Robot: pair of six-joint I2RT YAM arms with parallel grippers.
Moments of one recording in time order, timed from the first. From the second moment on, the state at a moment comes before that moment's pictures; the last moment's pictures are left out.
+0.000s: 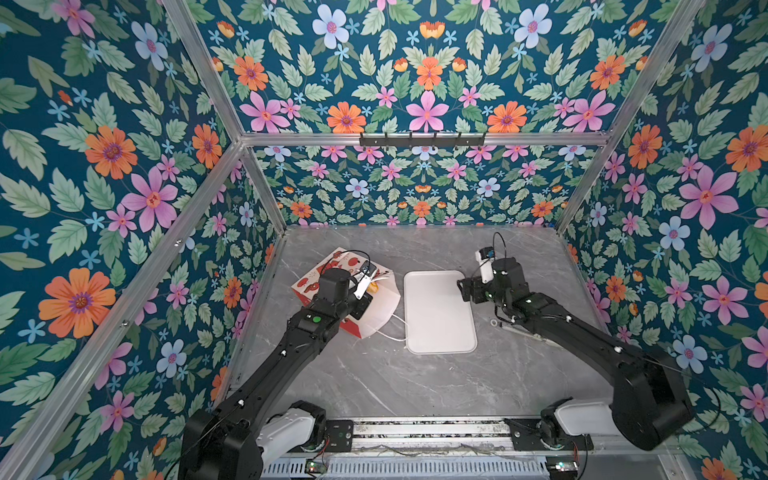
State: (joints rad) left arm -0.41 1.08 0.78 -0.28 0.01 0.34; right arm 0.41 1.30 0.85 -0.22 0.03 0.25
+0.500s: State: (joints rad) left arm -0.41 1.05 0.75 -0.28 0.00 0.32; right arm 0.12 1.14 0.76 -0.70 -0.11 0.81
